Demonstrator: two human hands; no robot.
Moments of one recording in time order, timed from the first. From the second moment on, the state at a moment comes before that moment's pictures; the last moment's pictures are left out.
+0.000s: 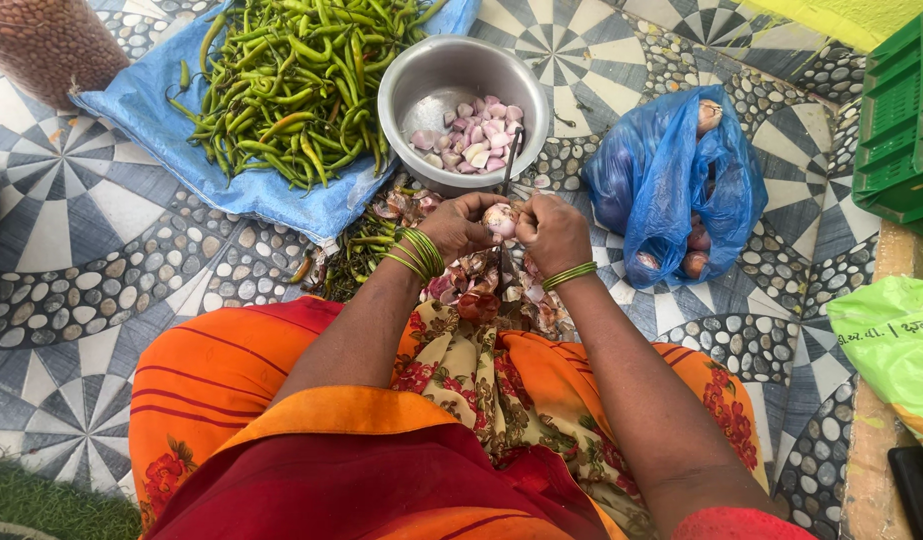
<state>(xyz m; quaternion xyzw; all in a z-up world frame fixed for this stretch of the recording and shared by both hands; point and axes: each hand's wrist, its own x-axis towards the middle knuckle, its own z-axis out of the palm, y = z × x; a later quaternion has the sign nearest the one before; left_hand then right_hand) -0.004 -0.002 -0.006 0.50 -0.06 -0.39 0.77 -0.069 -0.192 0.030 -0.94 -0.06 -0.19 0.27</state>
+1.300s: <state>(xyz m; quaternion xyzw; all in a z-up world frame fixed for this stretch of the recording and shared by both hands) -0.002 -0.014 0.008 0.65 -0.06 -0.29 0.71 -0.058 -0.200 0.027 -0.94 -0.06 -0.13 0.31</state>
